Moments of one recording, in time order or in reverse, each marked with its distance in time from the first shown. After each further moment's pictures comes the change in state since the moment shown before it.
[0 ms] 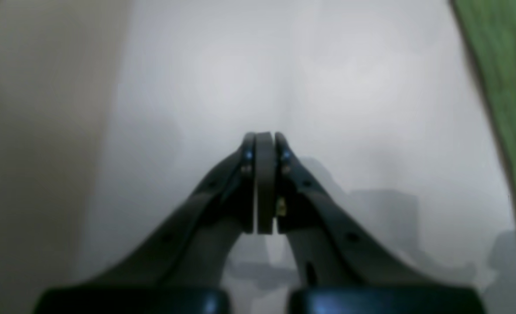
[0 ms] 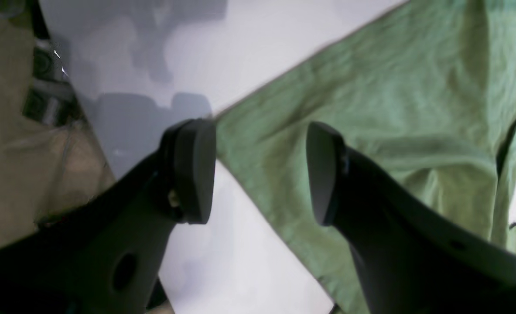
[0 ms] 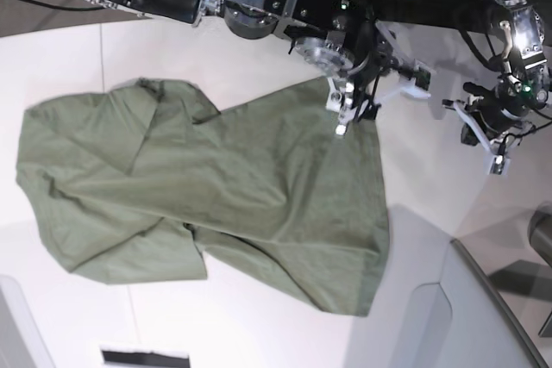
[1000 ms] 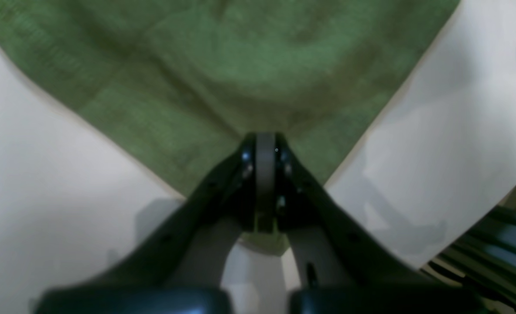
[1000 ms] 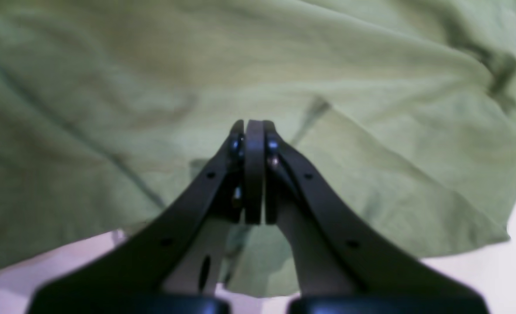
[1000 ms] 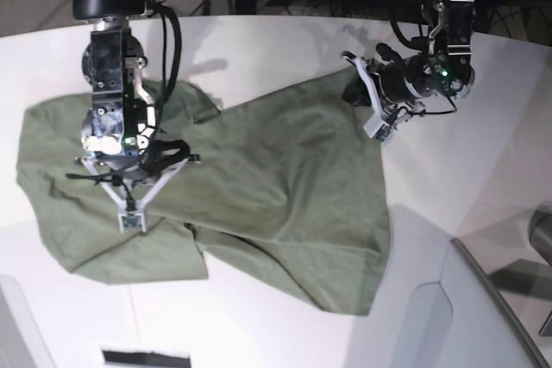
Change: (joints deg) left arm 1.4 5.2 20.3 -7.8 -3.6 -5.0 -2.0; right arm -9.1 1.0 69.2 3.8 -1.3 -0.5 0.1
